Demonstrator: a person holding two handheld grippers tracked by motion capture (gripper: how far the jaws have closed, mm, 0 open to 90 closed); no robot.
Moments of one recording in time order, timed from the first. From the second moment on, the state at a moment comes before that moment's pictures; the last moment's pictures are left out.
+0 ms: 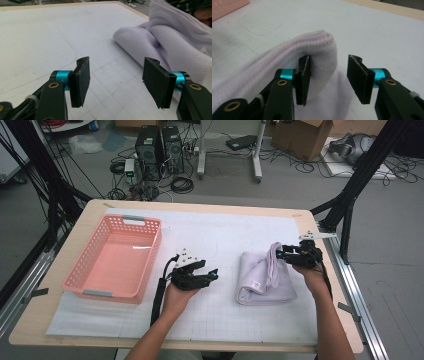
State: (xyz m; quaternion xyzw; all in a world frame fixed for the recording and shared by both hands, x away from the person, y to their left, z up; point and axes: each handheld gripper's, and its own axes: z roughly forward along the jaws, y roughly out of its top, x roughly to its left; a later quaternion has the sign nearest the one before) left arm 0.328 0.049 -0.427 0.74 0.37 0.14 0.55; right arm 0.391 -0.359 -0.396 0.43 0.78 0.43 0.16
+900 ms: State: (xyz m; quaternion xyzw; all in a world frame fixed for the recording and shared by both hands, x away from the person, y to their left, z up) left arm 0.321 0.079 -0.440 0.74 0.37 0.14 0.54; right arm 0.298 -0.335 -0.416 0.46 0.79 0.38 0.16
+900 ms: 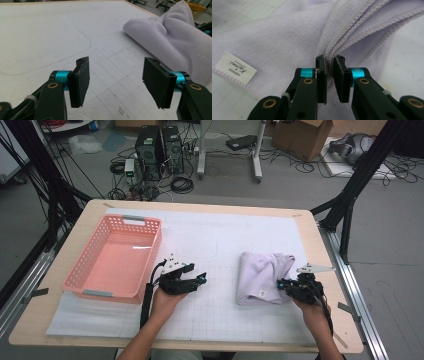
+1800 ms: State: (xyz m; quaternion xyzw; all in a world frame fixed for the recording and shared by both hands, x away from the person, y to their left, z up) left arm 0.316 0.083 -0.439 0.74 0.36 0.15 0.54; right arm 0.390 -0.306 -0.392 0.42 0.82 0.34 0.18
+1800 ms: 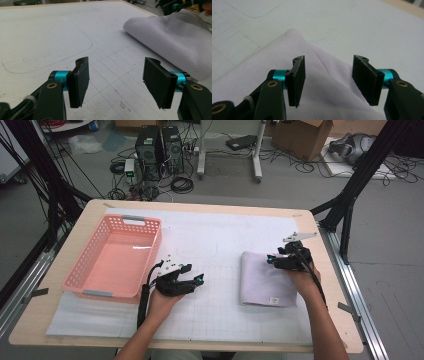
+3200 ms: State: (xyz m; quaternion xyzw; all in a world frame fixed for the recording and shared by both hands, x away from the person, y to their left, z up) left arm 0.316 0.088 -0.438 0.73 0.37 0.16 0.55; right arm 0.405 -0.319 -0.434 0.49 0.77 0.31 0.28
